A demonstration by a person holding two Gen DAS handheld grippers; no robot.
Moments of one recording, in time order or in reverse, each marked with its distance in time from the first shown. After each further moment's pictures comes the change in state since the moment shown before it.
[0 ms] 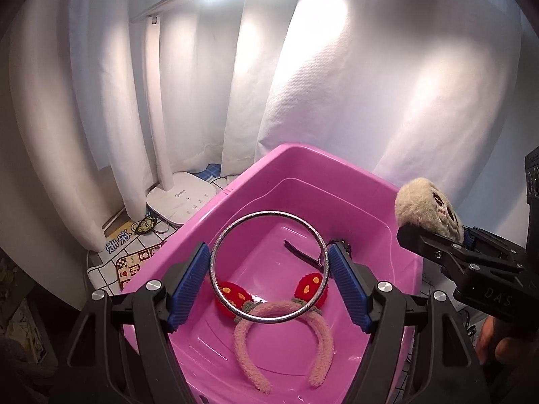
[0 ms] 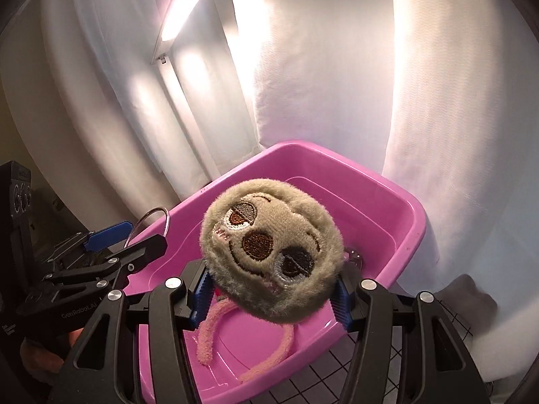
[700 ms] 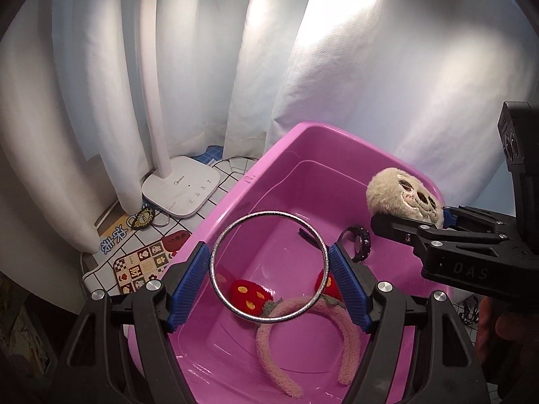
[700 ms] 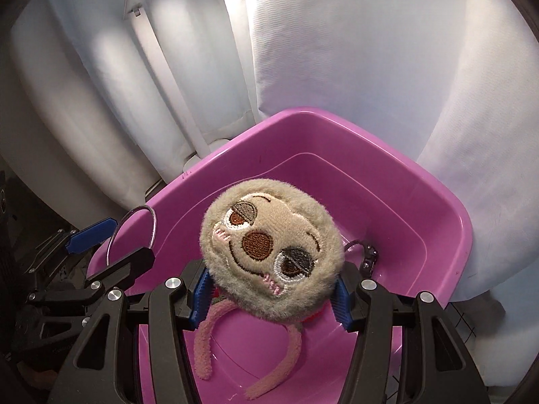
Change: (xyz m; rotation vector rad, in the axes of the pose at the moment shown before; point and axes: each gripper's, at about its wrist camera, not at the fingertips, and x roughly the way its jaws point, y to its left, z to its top) left arm 0.042 0.032 0.007 0.006 0.110 -0.047; right arm 0.082 0.016 0.024 -0.019 0.224 -0.077
